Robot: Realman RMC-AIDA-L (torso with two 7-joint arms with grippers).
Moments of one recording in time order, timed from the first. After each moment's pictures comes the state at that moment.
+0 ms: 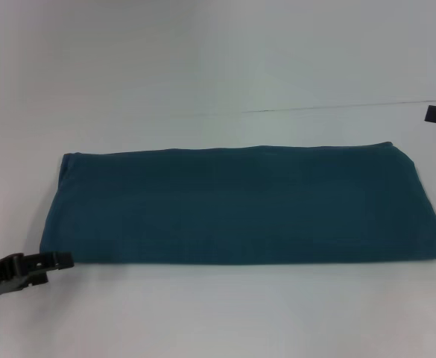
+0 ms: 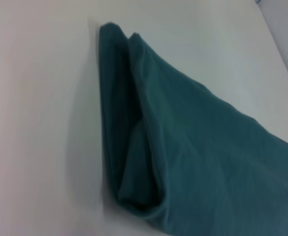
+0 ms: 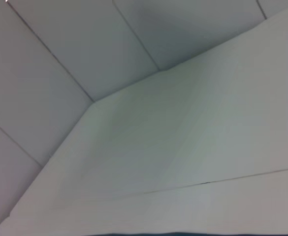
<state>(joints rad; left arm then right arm) -0.45 -2.11 0.50 0.89 2.35 1.48 -2.34 0.54 1.89 -0.36 -0.75 -2.11 -1.45 2.06</state>
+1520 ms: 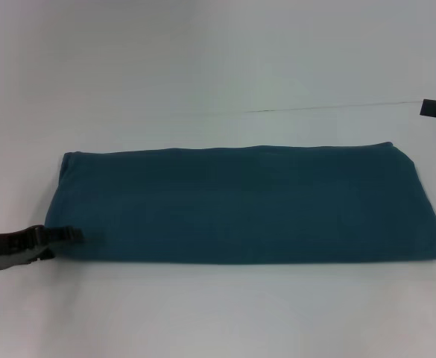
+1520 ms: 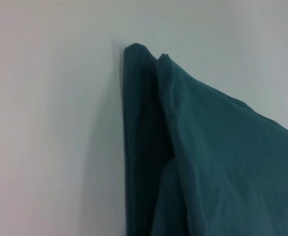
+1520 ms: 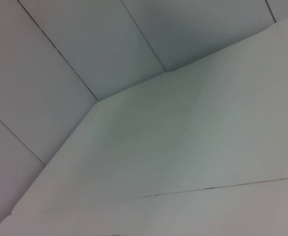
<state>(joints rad) -0.56 -2.09 0.58 0.78 2.41 1.26 -2.42 0.55 1.89 -0.38 -0.77 -2.11 -1.46 2.06</state>
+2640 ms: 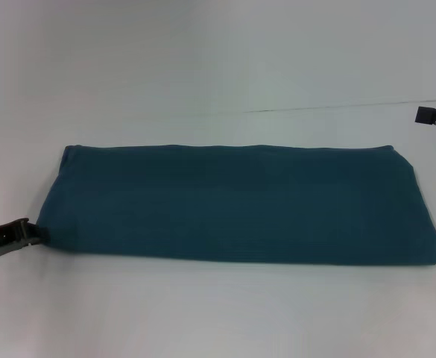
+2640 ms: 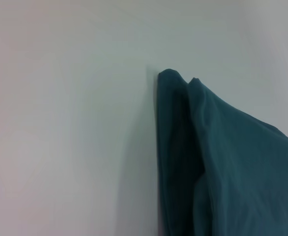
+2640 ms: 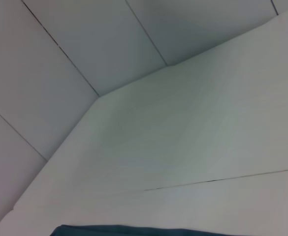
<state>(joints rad) -0.56 -2.09 0.58 0.78 2.41 1.16 -2.40 0.54 1.90 -0.39 -0.77 -2.11 -1.46 2.06</state>
